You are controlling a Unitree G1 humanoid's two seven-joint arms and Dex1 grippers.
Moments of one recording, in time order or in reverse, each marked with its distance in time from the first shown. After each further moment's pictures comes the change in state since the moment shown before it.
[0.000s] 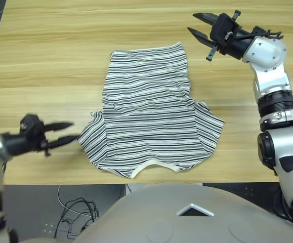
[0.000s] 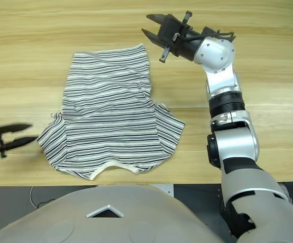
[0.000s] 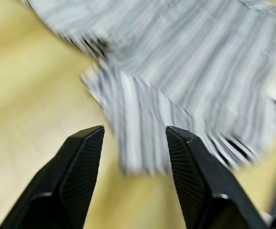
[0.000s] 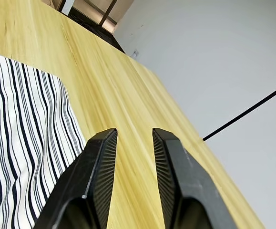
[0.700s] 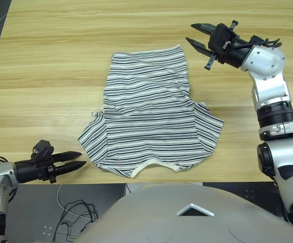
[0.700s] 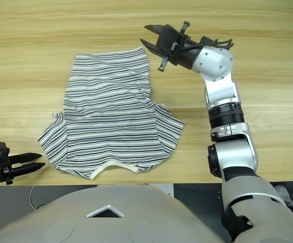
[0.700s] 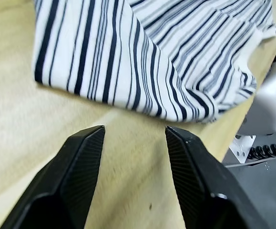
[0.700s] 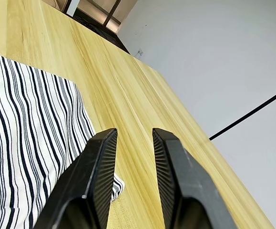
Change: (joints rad) left arm 0.015 -0.128 -0.031 -0.025 0.031 0.190 0.070; right arm 0.092 -0.014 0.020 -0.157 0.012 0.108 0.012
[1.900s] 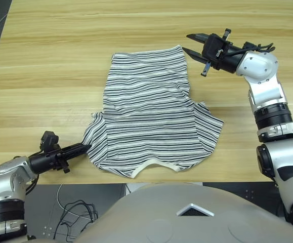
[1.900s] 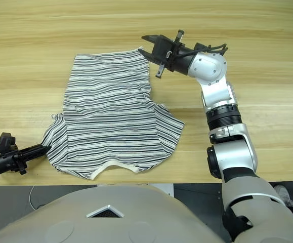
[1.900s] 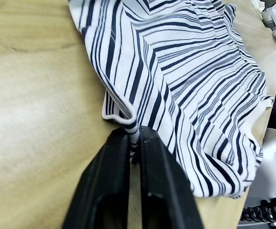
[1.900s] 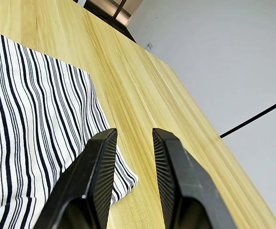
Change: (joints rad) left arm -0.136 -0.114 -0.015 0.106 -0.076 0.124 0.035; right arm 0.009 0.000 0.048 0.026 -0.027 -0.009 -0.007
